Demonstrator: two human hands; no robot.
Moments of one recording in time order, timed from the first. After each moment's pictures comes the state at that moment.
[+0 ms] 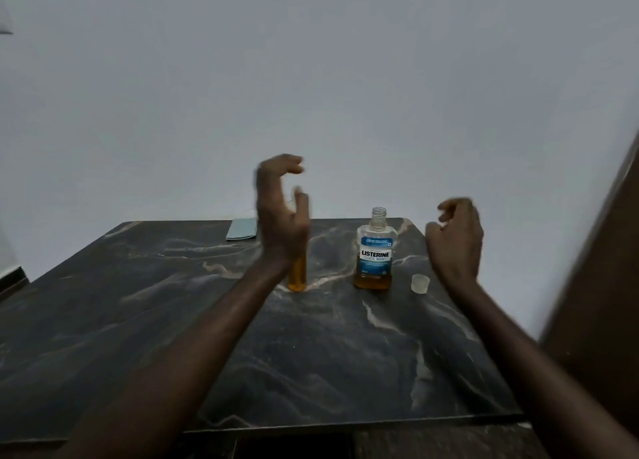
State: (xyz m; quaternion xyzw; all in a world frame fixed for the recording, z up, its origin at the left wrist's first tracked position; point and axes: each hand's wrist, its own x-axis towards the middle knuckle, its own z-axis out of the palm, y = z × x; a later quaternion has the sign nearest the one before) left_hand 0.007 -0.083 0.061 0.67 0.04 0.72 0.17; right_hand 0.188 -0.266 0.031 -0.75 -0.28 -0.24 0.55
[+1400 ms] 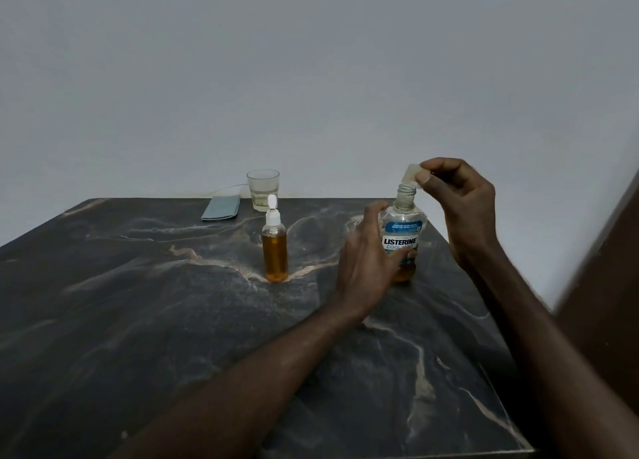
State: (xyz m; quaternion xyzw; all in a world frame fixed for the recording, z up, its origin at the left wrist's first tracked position) left_hand 0.125 -0.153 -0.044 0.81 0.17 0.46 0.32; right_hand 0.247 -0.243 0.026 -0.52 -0.43 -0.02 0.74
